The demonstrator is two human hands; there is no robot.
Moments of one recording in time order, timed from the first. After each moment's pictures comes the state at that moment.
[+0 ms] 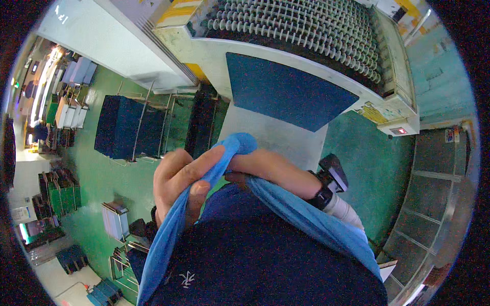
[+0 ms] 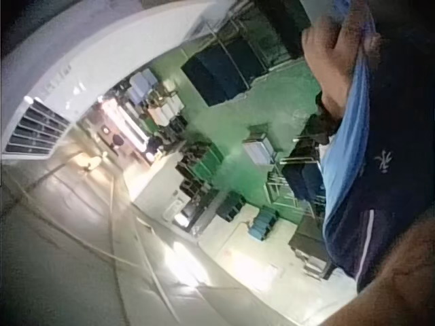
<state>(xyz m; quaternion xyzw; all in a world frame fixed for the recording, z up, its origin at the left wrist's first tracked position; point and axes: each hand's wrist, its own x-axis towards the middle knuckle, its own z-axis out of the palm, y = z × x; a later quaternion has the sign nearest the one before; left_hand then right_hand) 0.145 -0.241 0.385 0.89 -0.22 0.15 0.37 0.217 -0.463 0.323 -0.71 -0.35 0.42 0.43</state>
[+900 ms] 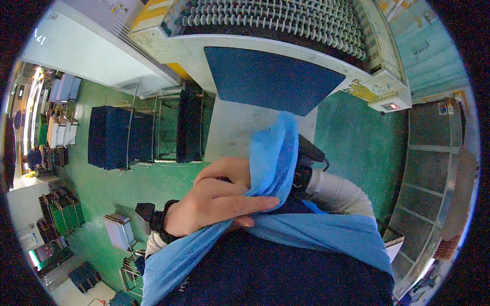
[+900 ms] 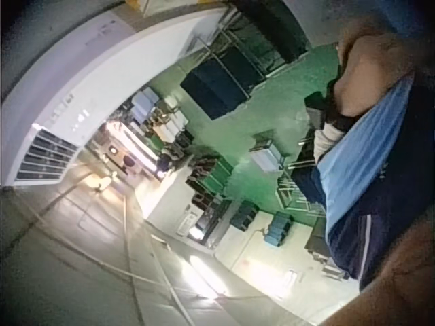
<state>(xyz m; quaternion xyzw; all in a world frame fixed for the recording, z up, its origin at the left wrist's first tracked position) 0.160 -0.285 0.374 0.68 -0.47 -0.06 0.57 0.201 -0.444 0.286 -0.56 -0.43 0.44 0.56</state>
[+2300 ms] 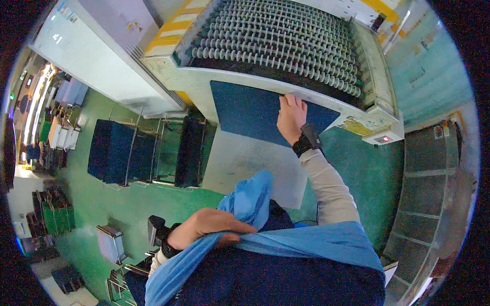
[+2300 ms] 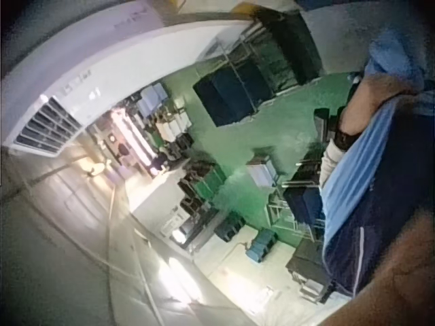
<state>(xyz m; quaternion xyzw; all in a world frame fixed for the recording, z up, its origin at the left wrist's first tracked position) 0.147 -0.273 0.370 0.66 -0.32 -0.24 0.64 0.366 -0.544 0.180 -0.97 -0.13 -0.20 0.10</state>
